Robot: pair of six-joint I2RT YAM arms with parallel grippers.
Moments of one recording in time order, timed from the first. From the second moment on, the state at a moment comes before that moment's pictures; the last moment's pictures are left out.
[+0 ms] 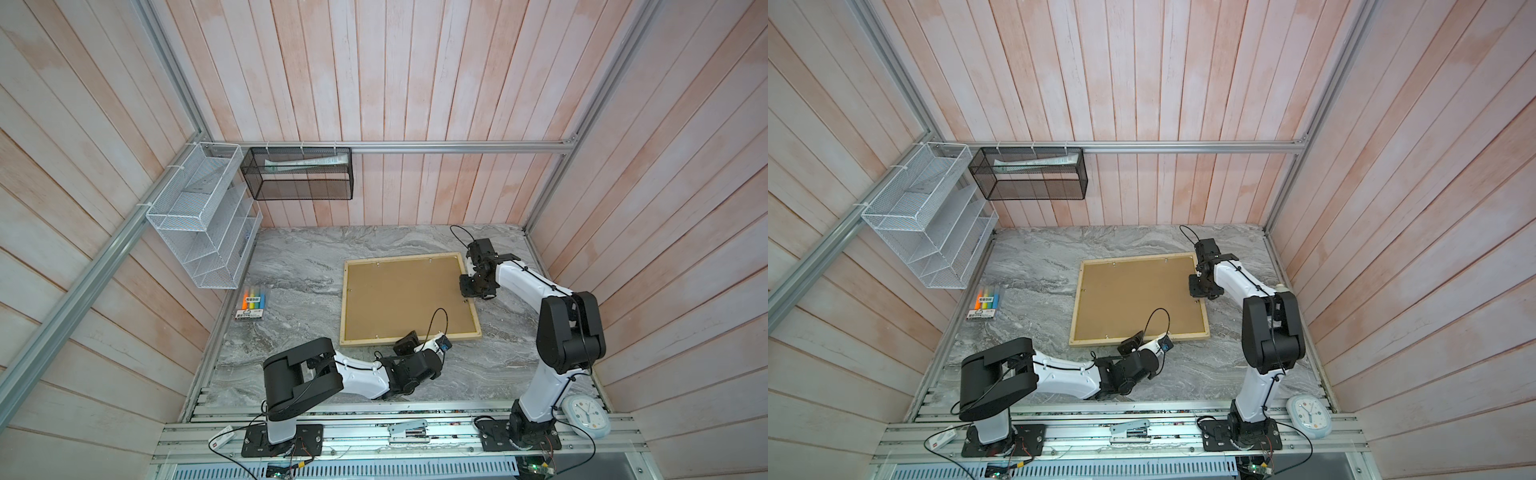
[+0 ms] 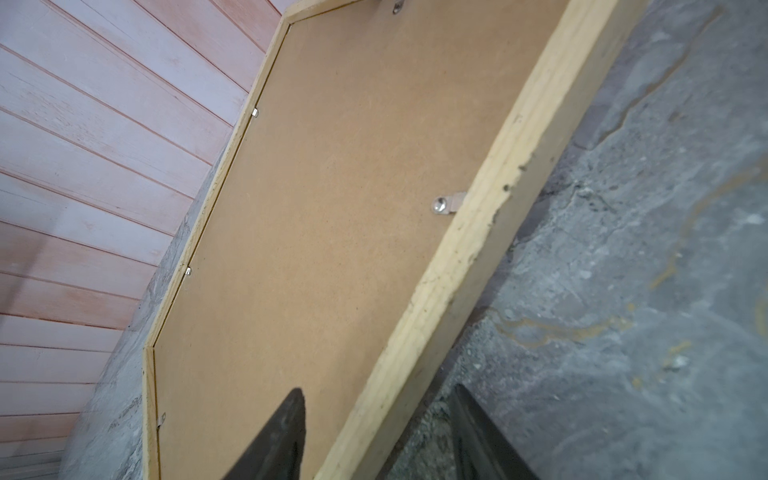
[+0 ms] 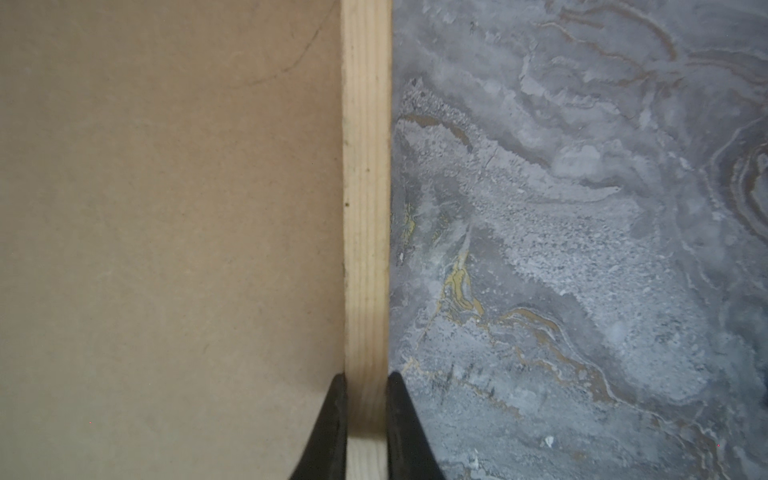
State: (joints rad) left arm -1.24 1.85 0.85 0.28 -0.71 0.25; right arm 0.22 1.82 1.33 -0.75 0.05 0.16
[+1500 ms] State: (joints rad) left arm -1.23 2.02 0.86 0.54 -0.92 0.53; right arm 0.22 1.74 1.32 -0.78 0.02 0.18
